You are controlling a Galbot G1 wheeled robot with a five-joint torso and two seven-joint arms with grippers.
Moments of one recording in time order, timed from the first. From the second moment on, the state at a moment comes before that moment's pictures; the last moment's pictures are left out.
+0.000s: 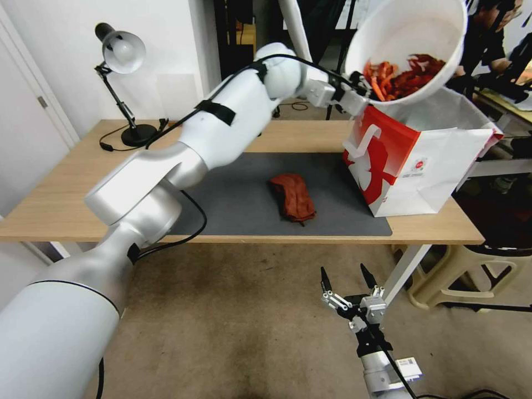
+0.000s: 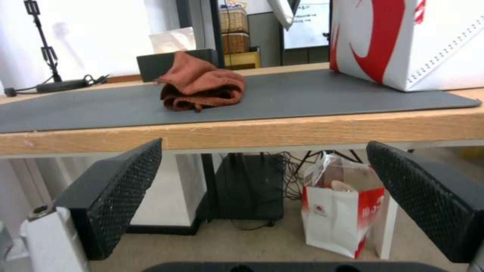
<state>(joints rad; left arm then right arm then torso) -0.34 -1.61 0.44 -0.80 0.41 -0.61 0.67 -1.72 1.33 0.40 1.95 0.21 0.41 0.02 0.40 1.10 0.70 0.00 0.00</state>
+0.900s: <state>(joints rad) -0.40 -1.61 0.50 -0.76 0.60 -0.66 0.69 -1.72 1.32 0.43 1.93 0.25 0.42 0.01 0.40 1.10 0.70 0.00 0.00</state>
